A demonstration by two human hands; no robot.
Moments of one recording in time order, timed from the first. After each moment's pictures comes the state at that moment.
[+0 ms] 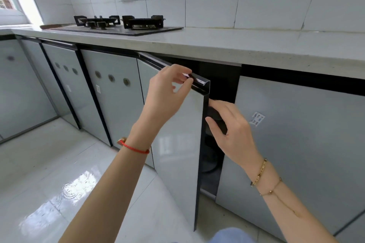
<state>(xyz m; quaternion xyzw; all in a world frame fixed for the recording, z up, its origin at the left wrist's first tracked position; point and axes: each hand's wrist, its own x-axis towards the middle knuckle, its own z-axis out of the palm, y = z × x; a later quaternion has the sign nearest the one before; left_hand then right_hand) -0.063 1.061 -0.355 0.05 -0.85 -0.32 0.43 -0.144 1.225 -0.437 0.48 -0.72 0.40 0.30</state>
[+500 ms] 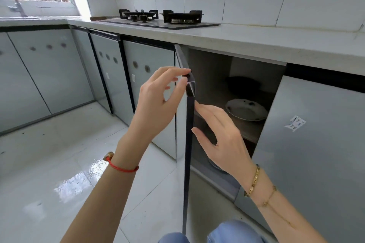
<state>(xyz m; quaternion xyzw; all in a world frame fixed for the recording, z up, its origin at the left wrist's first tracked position) 0.031 1.033 -0.368 0.09 -0.84 -0.25 0.48 -0.077 1.166 -0.445 0.58 -0.65 0.42 0.25</state>
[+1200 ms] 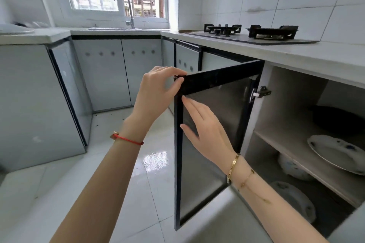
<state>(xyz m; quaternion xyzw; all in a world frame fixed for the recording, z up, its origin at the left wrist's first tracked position) 0.135 0.908 -0.358 0.28 -0.81 -0.03 0.51 -0.009 0.989 -0.441 0.72 -0.56 0.35 0.19</state>
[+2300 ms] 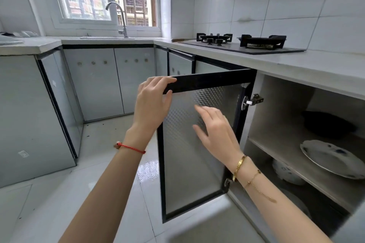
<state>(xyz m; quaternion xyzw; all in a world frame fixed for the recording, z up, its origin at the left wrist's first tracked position) 0.122 0.874 -0.375 0.31 -0.80 0.02 0.52 -0.045 0.976 -0.434 0.67 -0.64 0.32 0.21</state>
